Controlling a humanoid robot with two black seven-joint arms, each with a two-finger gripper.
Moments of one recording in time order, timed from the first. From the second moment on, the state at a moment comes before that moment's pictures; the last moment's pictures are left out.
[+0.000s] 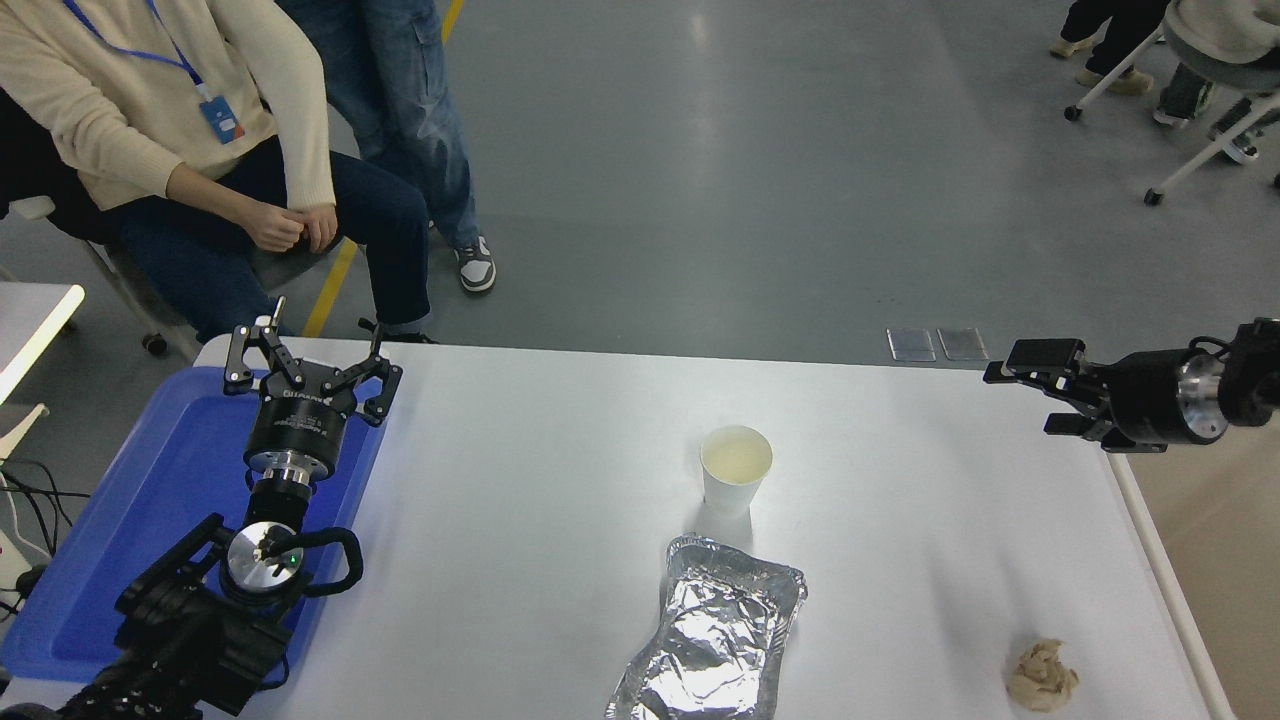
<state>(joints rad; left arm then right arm) -0.51 0.13 -1.12 -0.54 -0.09 -0.62 -0.35 1.60 -0.60 -1.24 0.98 -0.24 0.52 0.49</state>
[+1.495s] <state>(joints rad) -0.51 0.13 -1.12 -0.54 -0.09 -0.62 -0.36 2.38 -0.25 -1.45 1.26 -0.39 0.79 0.36</state>
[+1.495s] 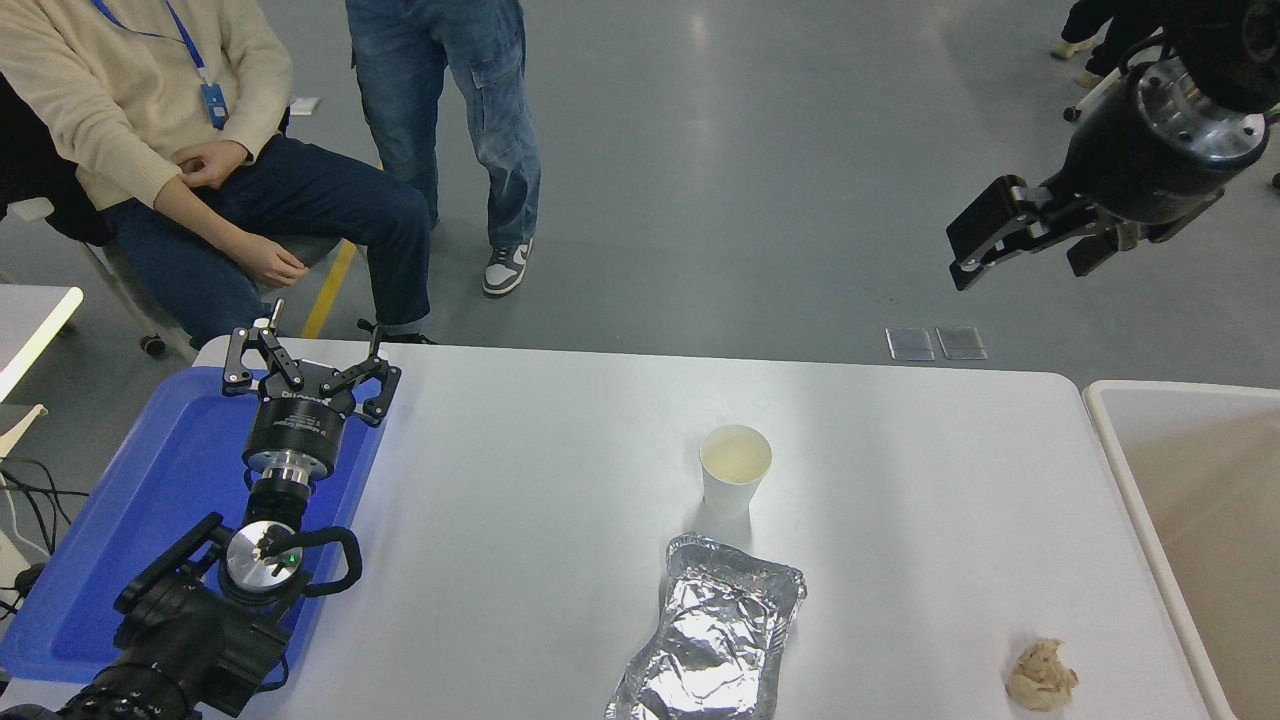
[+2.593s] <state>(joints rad) -0.51 0.13 -1.12 -0.54 -0.09 -0.62 -0.36 2.24 -0.15 -1.24 1.18 -0.39 0.79 0.36</state>
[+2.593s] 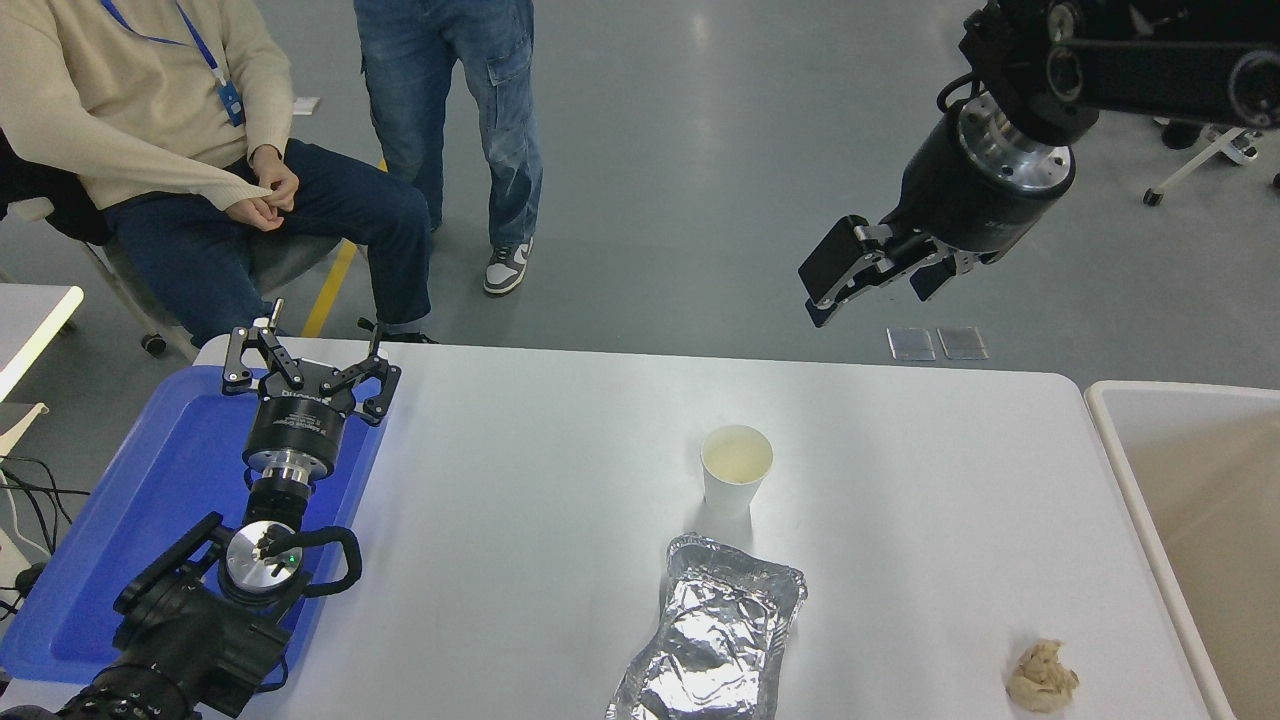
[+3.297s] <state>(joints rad) -0.51 0.13 -1.12 -0.54 -0.09 -0.62 -0.35 1.86 -0.07 -1.16 0.97 -0.39 0.61 0.36</state>
